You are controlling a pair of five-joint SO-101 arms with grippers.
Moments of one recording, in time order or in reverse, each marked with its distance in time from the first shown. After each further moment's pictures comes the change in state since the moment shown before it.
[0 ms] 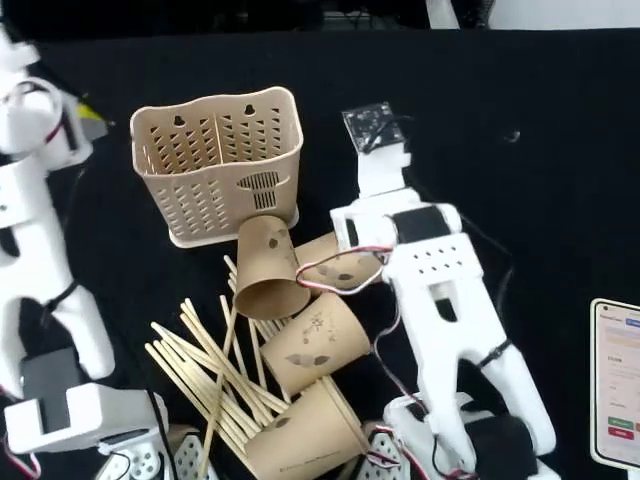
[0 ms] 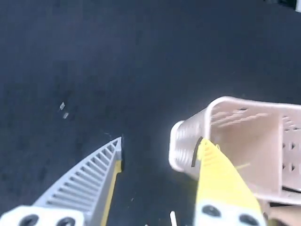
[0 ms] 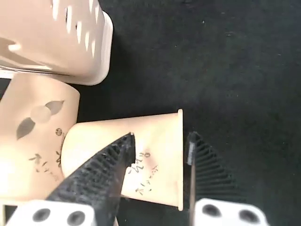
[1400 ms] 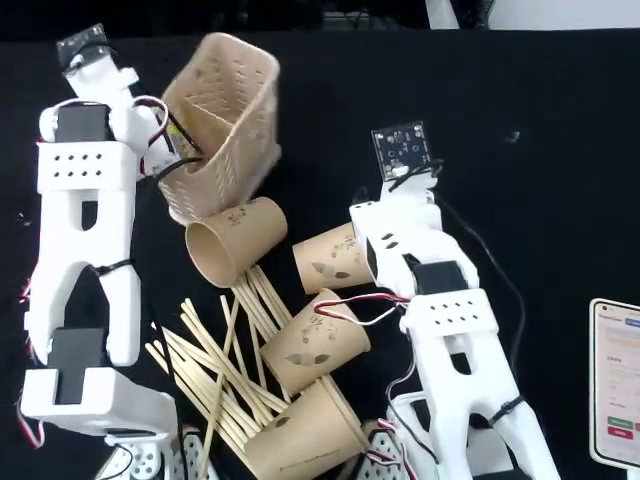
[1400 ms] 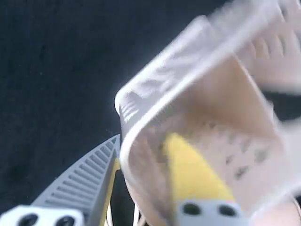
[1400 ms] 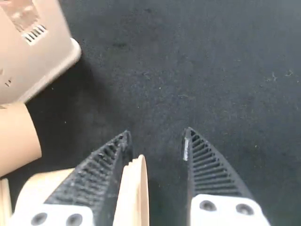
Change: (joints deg) left arm 14.8 4.8 21.5 -14.7 19.8; right arm 4.5 -15.9 23.1 -30.7 5.3
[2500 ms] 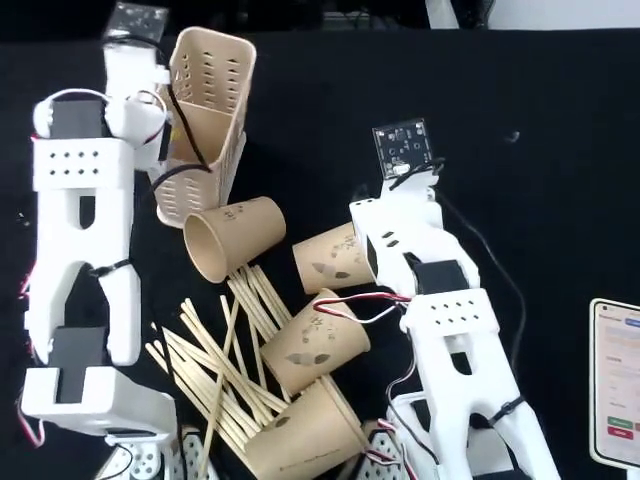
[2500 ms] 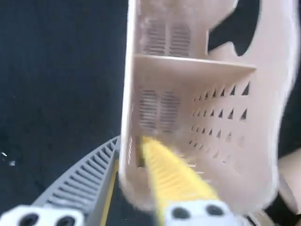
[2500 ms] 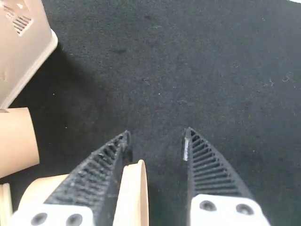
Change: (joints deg) left arm 0.5 0.6 -5.0 -0.3 -32.5; right arm 0.0 0.0 -0.7 0.0 0.0
